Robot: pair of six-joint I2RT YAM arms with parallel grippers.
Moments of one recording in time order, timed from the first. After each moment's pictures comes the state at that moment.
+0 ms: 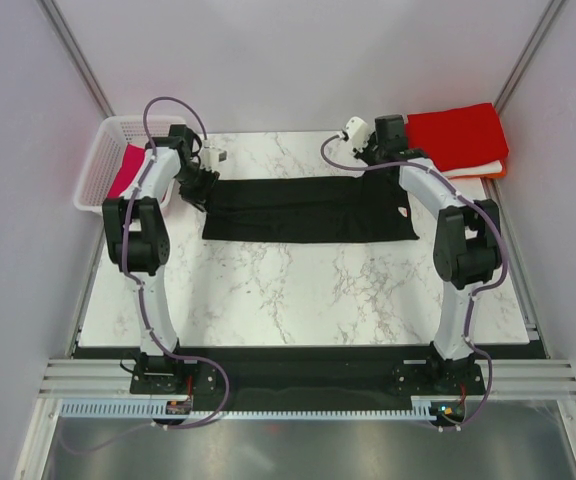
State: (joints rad) left arm -0.03 2.16 1.89 -1.07 0.26 0.41; right arm 0.23 2.02 1.66 -0.28 0.06 -0.76
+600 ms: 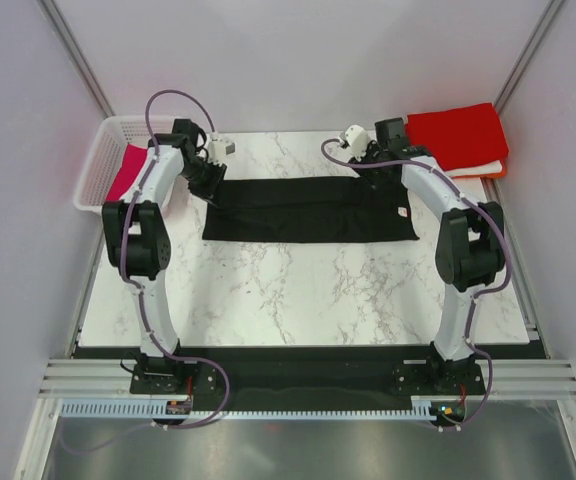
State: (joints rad) left arm -0.06 2.10 1.89 -1.05 0.37 0.40; right arm 0.23 1.97 1.67 -0.47 -0.12 -0.66
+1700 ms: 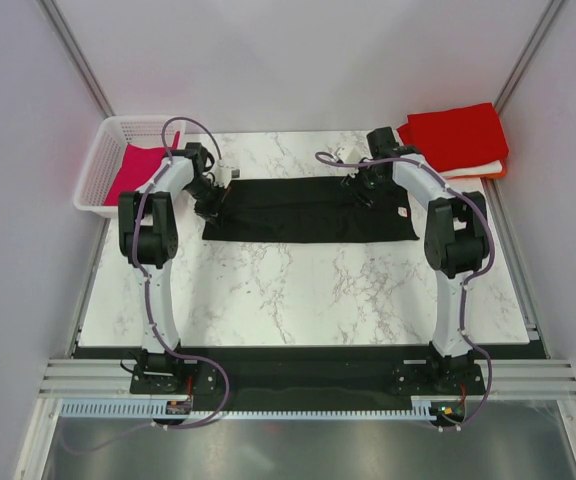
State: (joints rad) left arm -0.06 2.28 1.84 -1.05 0.38 0.40; right arm 0.23 2.15 1.77 -0.73 -0.27 -0.72
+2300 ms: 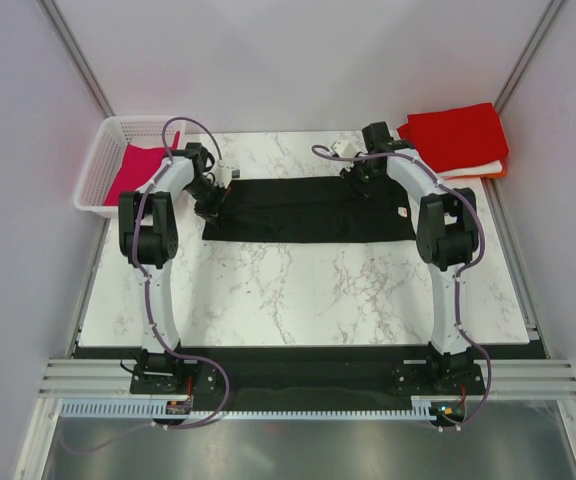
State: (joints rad) left arm -0.06 2.28 1.84 -1.05 0.37 0.40; right arm 0.23 2.28 1.93 -0.77 -0.29 -0.70
